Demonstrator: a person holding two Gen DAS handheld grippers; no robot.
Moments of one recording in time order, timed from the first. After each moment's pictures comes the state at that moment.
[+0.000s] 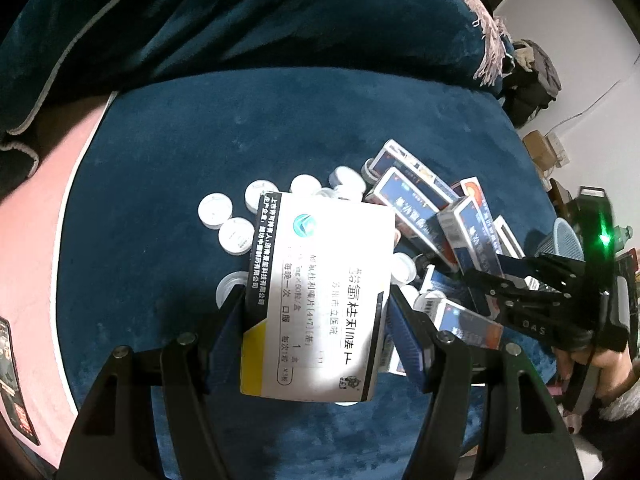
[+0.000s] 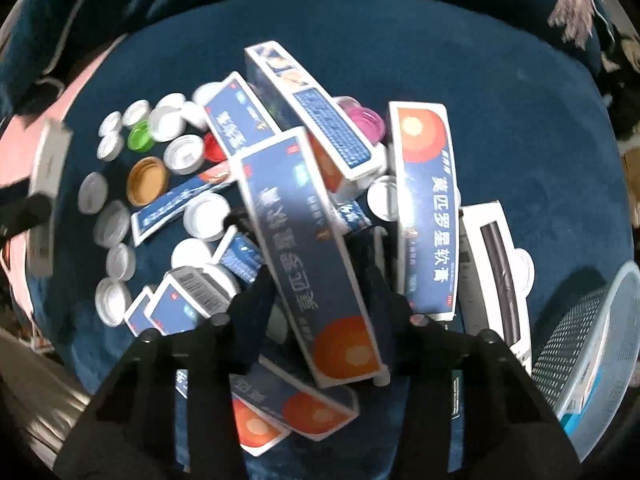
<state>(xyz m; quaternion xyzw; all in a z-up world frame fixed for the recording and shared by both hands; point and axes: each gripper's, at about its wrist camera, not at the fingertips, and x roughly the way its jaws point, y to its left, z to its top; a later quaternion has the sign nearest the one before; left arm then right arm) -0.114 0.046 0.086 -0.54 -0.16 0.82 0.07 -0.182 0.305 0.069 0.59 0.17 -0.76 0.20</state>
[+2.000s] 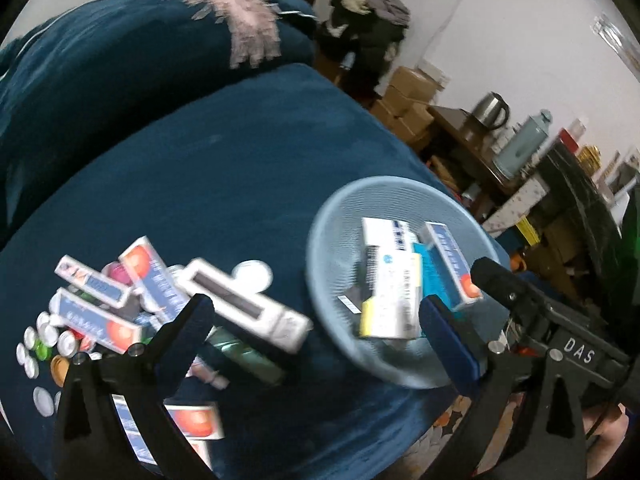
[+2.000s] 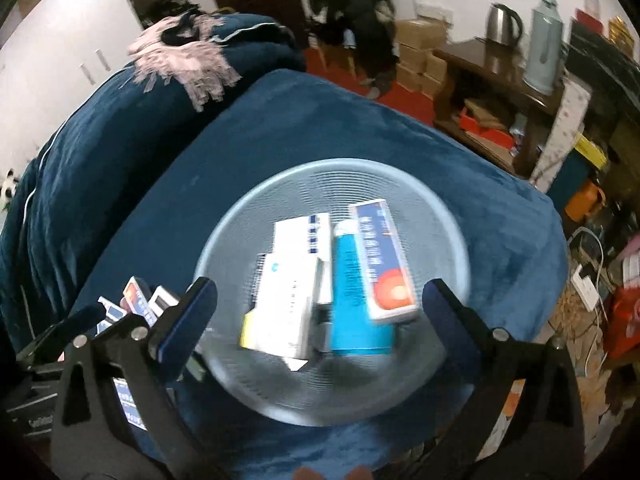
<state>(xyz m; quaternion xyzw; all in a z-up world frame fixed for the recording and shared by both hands) -0.128 0.370 0.186 -0.48 -0.03 0.84 0.26 -0.112 0.588 0.184 0.43 -0.16 -0.88 -0.11</state>
